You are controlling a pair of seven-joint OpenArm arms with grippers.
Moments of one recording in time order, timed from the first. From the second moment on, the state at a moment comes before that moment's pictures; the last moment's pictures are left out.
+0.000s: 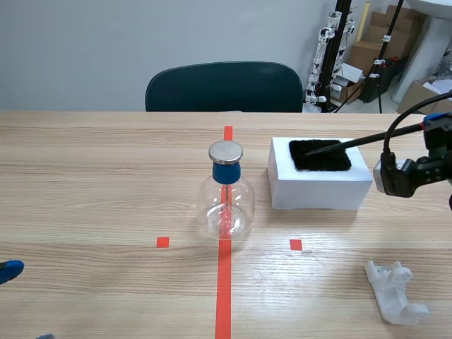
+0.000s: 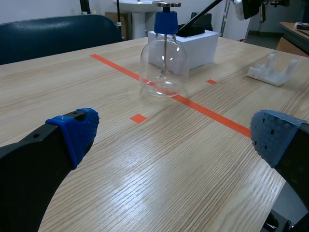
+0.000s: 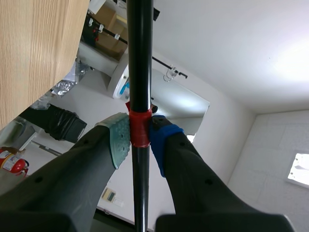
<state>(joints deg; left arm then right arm) 25.8 -27.8 -5.1 52.5 29.5 -38.8 -88.9 3.8 46.1 -32.0 73.2 -68.0 -12.2 -21.3</state>
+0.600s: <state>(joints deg) 25.8 -27.8 -5.1 52.5 29.5 -38.8 -89.0 3.7 45.2 -31.9 73.2 -68.1 -11.8 -23.0</state>
